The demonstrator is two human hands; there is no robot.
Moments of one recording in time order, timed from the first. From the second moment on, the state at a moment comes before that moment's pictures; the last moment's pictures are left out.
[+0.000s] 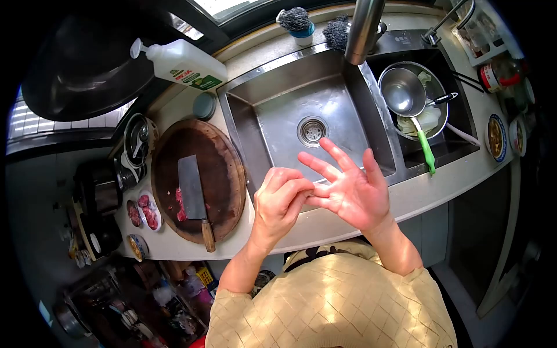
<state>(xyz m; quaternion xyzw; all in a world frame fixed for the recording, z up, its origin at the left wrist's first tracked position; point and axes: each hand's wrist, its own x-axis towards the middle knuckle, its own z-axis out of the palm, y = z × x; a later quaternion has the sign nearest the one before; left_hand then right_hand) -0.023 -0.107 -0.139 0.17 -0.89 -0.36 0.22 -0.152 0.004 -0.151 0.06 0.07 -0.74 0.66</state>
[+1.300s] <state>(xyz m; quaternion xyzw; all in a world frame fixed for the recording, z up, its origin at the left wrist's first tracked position) 0.010 -0.130 -0.153 0.42 -0.38 -0.78 0.26 -0.135 -0.021 -0.206 -0.17 0.42 -0.53 0.72</state>
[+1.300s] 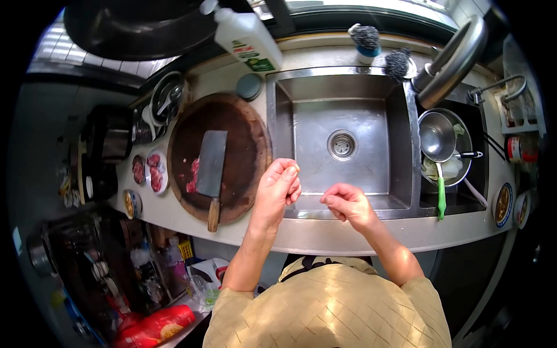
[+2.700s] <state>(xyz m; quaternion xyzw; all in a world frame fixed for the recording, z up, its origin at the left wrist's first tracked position) 0.696 0.206 -0.234 0.42 0.17 -0.42 0.78 0.615 0.066 -0.284 -0.45 0.31 0.13 0.83</state>
